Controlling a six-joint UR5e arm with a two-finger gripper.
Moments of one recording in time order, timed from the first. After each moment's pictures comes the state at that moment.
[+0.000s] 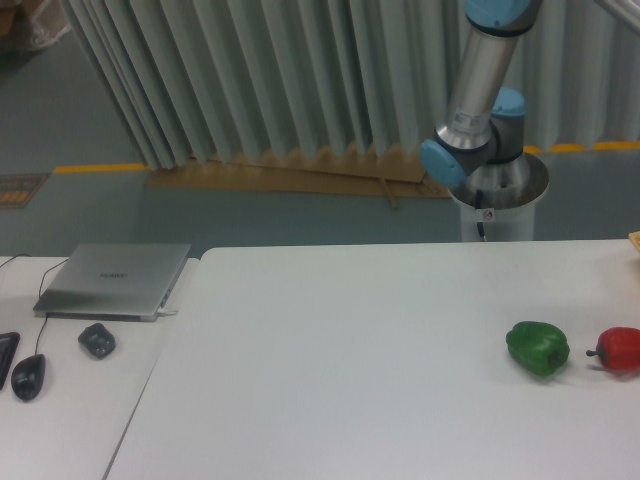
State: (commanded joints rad) arm 3.01 -1.90 -1.70 -1.24 1.63 2.42
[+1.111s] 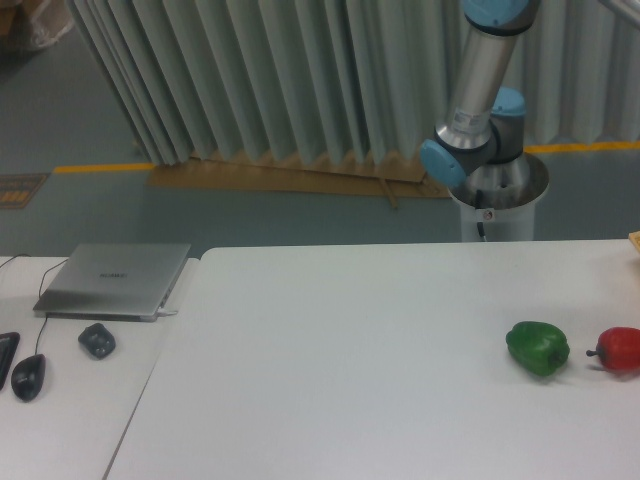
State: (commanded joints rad) arm 3.00 -1.87 -1.62 -1.31 1.62 2.41
